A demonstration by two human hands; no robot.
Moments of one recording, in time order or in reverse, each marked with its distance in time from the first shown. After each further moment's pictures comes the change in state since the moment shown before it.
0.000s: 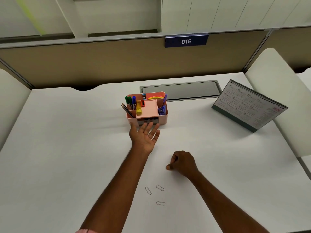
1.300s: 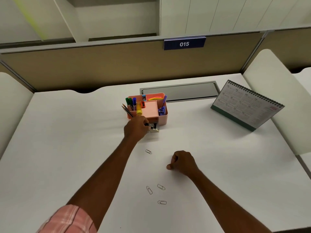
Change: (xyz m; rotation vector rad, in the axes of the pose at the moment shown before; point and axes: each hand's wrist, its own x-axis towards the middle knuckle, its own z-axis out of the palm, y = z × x) left_hand 0.023 0.050 0.005 2.053 0.165 0.705; right_hand 0.004 0.006 0.003 -0.016 -0.019 -0.017
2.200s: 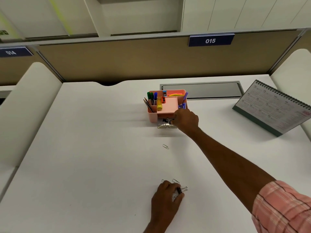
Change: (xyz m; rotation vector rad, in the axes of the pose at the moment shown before) left_hand -0.256 -0.047 0.153 -0.263 0.022 0.055; right_hand 0.075 -0.144 -0.048 -0.425 0.334 -0.273
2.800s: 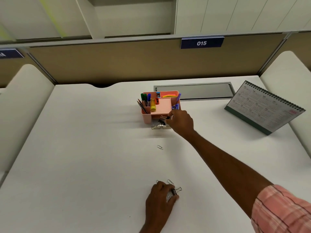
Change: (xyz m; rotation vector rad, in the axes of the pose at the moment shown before) left_hand -0.003 0.000 -0.002 0.017 -0.026 0.009; right_hand -0.015 0.005 -0.010 0.258 0.057 0.039
